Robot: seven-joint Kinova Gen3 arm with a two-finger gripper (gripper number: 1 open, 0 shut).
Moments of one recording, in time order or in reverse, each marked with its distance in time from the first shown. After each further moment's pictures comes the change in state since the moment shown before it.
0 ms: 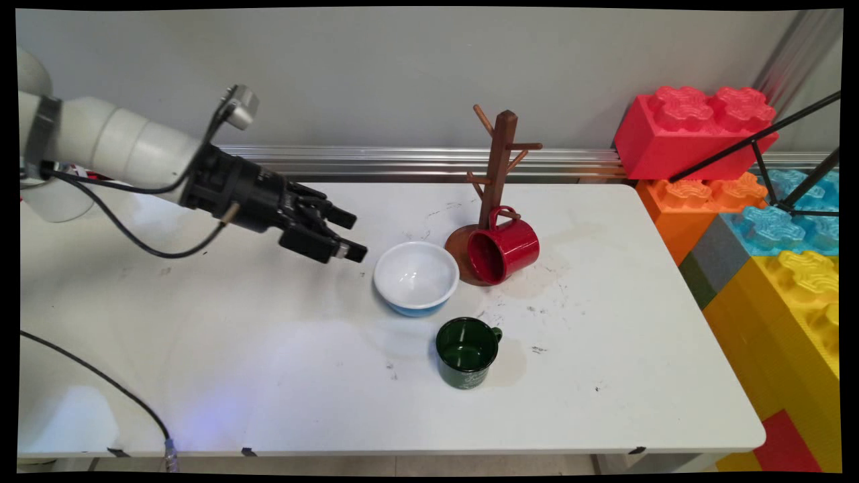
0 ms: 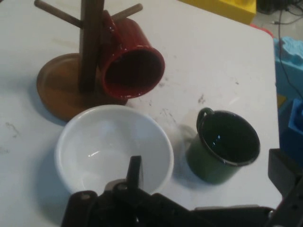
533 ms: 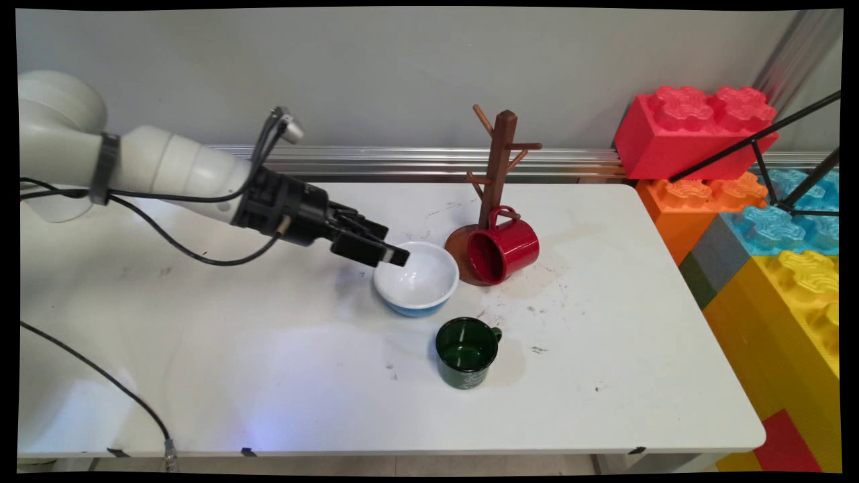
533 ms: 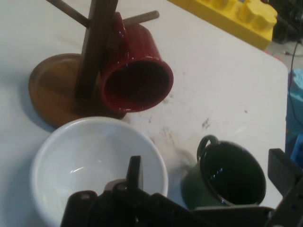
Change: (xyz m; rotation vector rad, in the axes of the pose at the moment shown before) arm 0.003 0.011 0.051 0.028 0.040 -0.141
